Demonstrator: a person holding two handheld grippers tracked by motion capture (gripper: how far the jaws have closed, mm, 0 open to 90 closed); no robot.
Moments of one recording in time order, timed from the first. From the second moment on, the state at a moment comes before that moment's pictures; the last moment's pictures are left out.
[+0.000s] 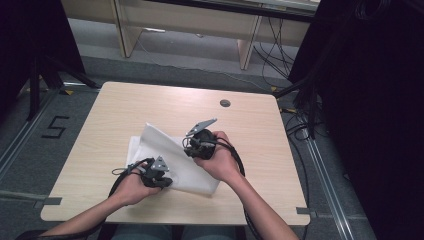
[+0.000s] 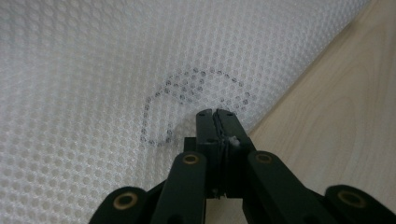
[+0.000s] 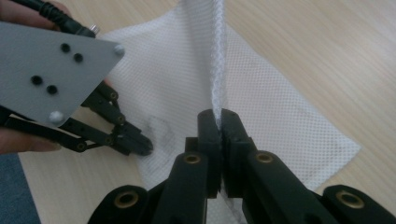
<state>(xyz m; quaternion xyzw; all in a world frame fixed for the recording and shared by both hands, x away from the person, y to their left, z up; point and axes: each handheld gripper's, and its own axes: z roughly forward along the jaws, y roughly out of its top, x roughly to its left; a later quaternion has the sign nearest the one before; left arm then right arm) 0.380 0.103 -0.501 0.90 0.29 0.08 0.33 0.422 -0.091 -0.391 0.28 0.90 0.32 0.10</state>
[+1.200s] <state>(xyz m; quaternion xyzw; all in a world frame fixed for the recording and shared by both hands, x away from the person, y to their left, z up) 0.384 0.102 -0.503 0.89 0.30 0.07 0.32 0.386 -0.084 -0.372 0.24 0.90 0.35 0.11</state>
